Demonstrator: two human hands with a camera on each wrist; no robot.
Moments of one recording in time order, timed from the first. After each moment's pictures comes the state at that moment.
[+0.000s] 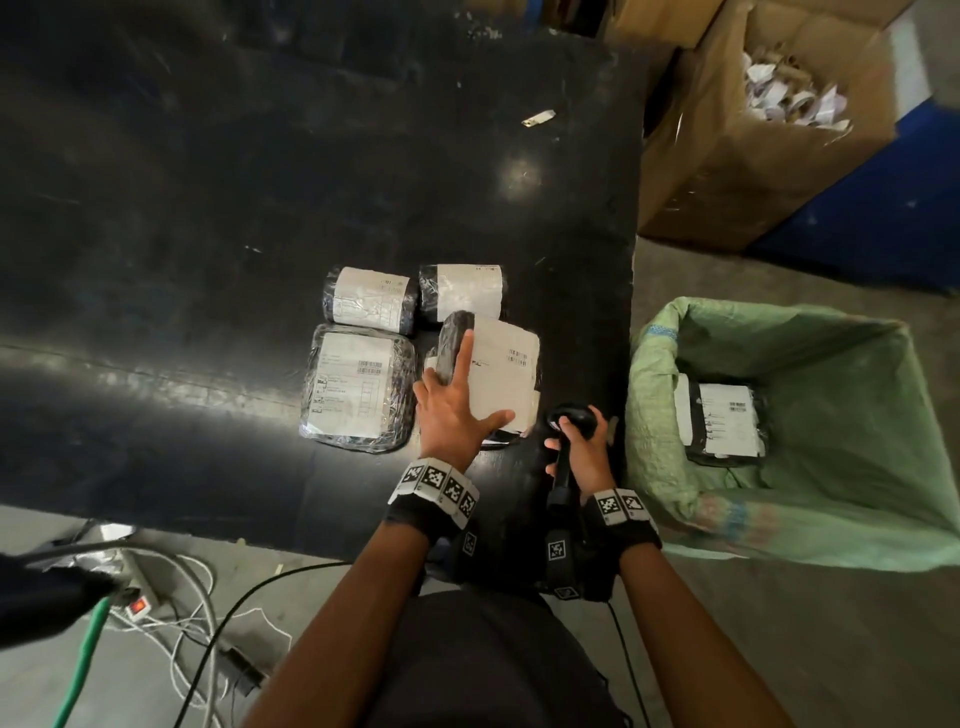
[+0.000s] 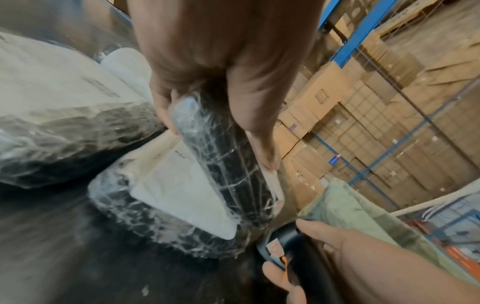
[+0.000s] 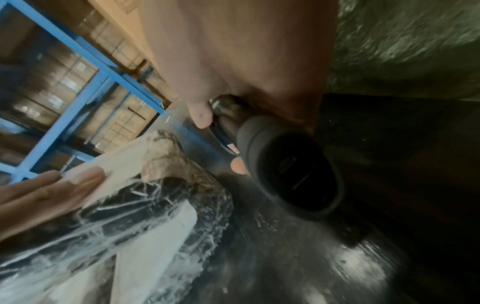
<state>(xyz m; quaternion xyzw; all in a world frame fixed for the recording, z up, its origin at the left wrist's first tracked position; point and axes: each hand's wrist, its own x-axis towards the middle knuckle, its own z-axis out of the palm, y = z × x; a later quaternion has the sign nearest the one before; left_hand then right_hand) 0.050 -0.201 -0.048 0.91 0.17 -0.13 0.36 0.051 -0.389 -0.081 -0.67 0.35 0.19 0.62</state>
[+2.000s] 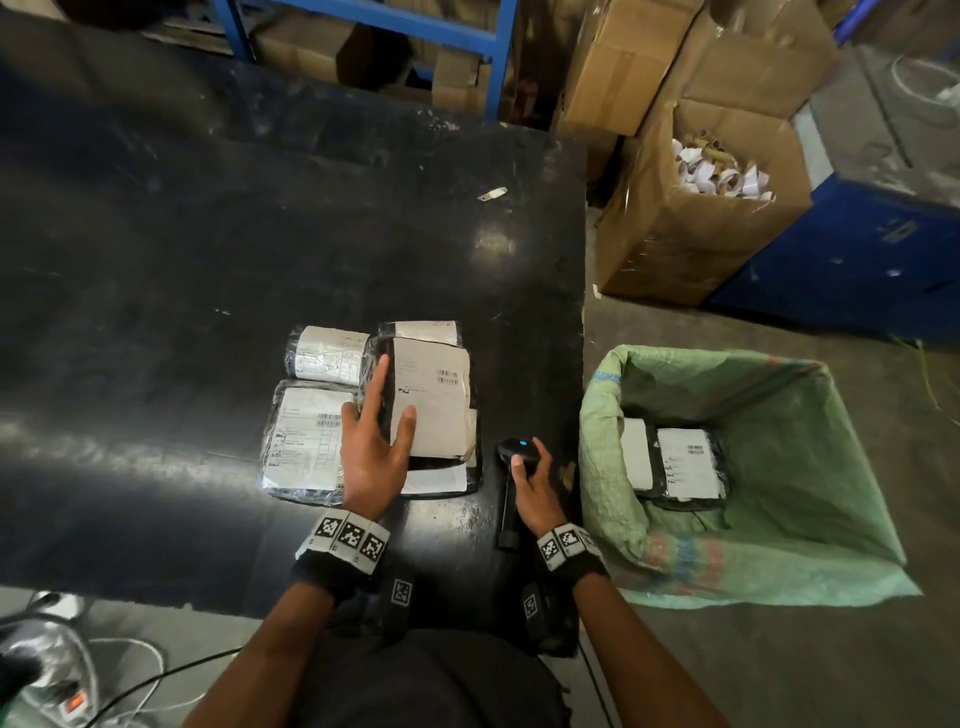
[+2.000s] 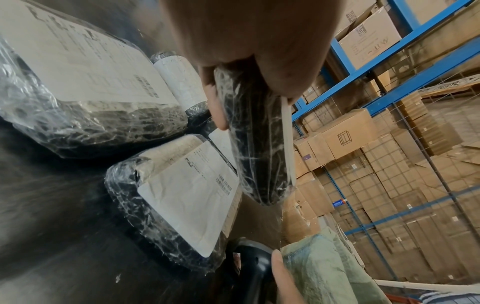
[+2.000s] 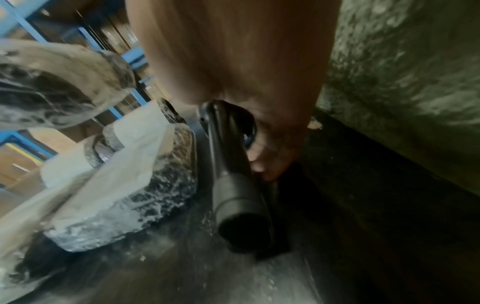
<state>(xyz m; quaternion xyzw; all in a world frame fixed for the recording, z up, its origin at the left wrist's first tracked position) 0.040 -0.180 -0.025 0.84 0.16 0.13 0.50 0.050 -0.397 -0.069 -0.83 0.18 0.22 0.47</state>
